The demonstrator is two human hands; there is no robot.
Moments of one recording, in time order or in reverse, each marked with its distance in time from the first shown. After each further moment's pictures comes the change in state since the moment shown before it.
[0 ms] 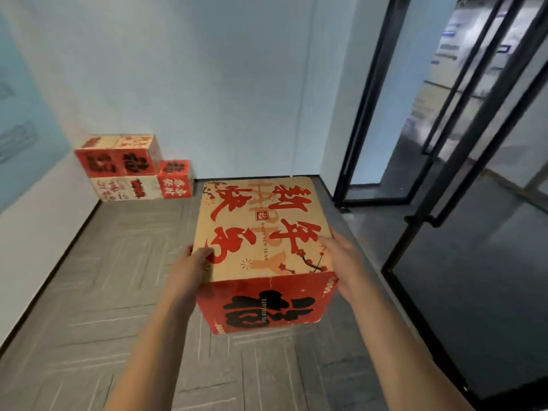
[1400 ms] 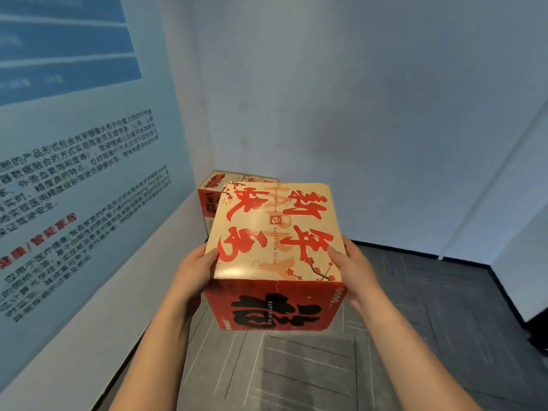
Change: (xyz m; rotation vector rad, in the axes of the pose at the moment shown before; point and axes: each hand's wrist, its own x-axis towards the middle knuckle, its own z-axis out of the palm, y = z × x) left_hand 0.718 0.287 -0.344 -0.003 0.278 0.132; right_hand 0.618 -0.147 0.670 -0.071 -0.348 -0.005
